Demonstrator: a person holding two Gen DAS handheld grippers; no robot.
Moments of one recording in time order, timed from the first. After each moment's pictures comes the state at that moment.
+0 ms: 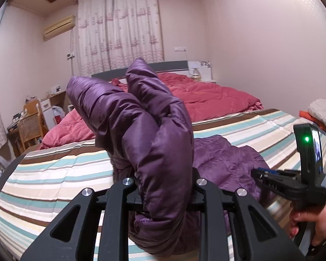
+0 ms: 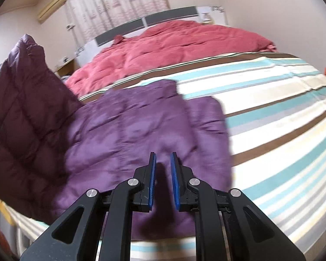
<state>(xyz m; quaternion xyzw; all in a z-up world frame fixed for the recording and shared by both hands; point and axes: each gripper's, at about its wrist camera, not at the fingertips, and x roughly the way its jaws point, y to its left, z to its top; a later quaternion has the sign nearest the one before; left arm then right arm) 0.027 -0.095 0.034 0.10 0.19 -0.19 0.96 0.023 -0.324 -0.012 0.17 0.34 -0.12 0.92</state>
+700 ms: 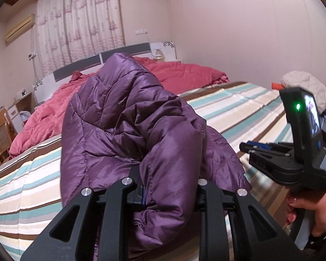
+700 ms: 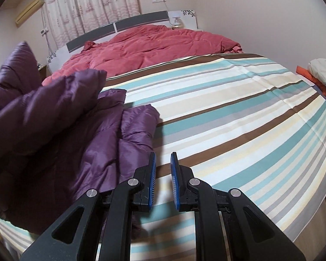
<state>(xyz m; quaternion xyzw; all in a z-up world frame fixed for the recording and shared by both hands) 0.027 -0.188 0.006 0.15 0.24 -0.29 0.91 0.005 -0.375 -0.016 0.15 0.34 -0.20 0.91</state>
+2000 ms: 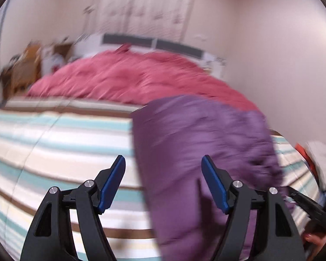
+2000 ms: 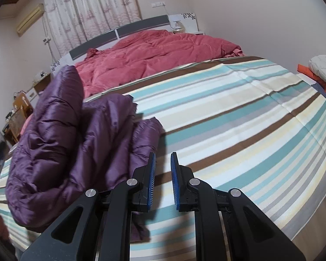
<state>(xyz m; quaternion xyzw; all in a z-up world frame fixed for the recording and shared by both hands) 0.112 -0.030 0.039 -0.06 0.30 -0.17 0.94 -0.005 -0.377 0.008 0.17 0.32 -0.18 0.92</state>
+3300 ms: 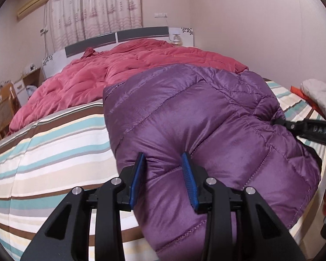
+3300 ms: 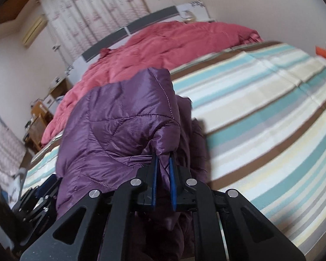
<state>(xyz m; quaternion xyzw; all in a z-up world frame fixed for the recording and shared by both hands) 0.096 -0.145 0.006 0.12 0.30 -0.25 0.91 0.033 -0.384 -0.003 0.25 0.33 -0.12 0.90</state>
